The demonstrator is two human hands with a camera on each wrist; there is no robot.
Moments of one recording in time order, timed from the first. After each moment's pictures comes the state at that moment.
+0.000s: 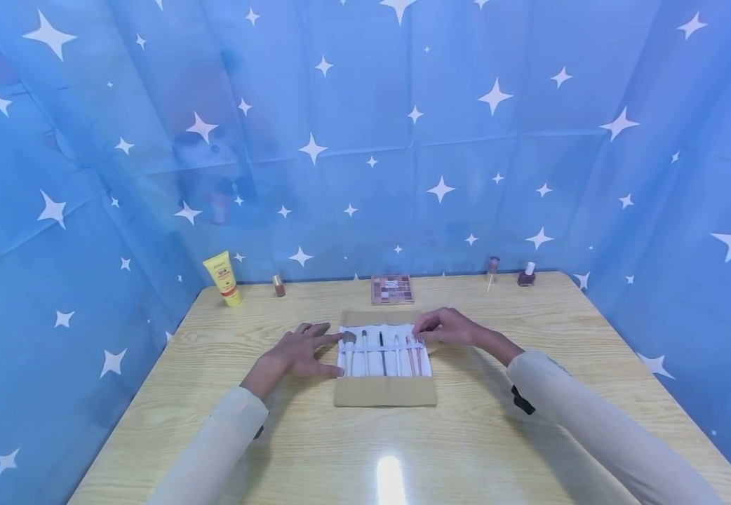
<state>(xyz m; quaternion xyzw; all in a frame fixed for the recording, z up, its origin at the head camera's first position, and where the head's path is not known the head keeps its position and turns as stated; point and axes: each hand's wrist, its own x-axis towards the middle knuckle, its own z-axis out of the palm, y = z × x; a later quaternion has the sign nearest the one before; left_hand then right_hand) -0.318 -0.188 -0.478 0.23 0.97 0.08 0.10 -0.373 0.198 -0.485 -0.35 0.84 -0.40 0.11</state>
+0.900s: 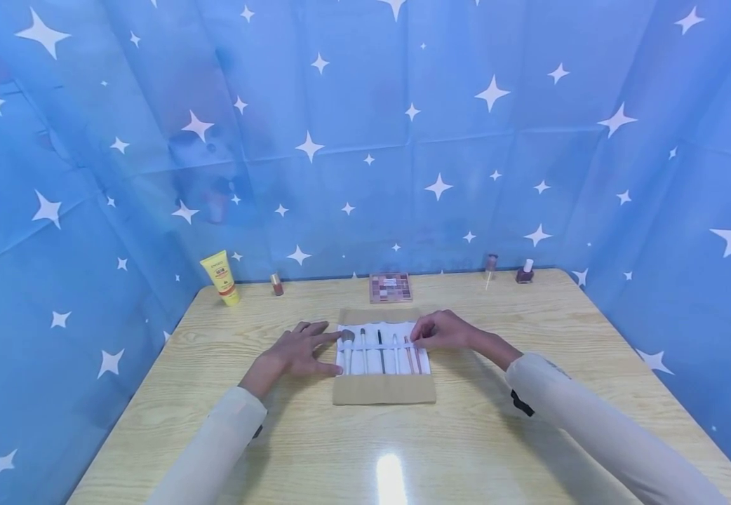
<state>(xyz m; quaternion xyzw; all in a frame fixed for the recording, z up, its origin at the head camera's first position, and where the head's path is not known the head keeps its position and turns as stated) -0.318 -0.188 -0.477 0.23 0.97 0.07 0.10 -0.359 0.190 -0.480 -0.39 0.85 -0.36 0.08</state>
